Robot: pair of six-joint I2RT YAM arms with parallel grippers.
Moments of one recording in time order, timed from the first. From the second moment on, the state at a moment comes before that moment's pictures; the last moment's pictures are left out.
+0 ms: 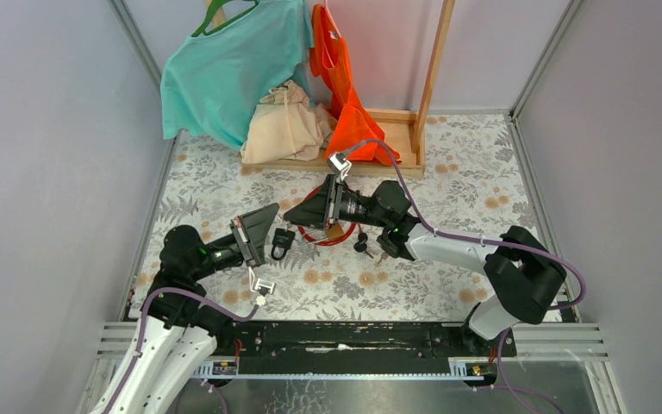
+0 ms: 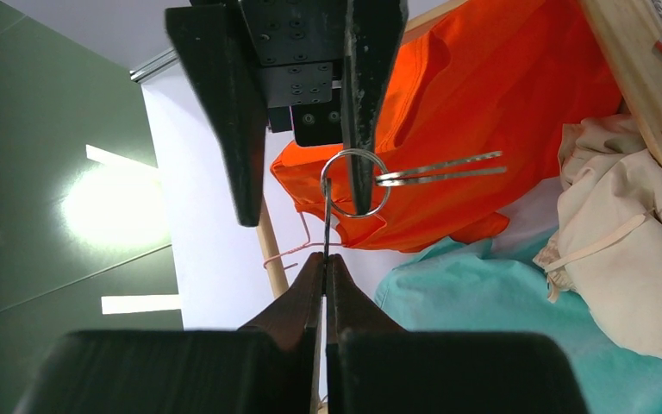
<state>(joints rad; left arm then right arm) -0.37 0.43 0.58 -0.23 0.72 2.08 0.88 1.56 0.87 0.96 -0.59 1.38</state>
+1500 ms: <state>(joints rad) -0.37 0.94 1.11 -0.93 1.03 0.65 0.85 1.17 1.00 -0.10 -0.68 0.36</state>
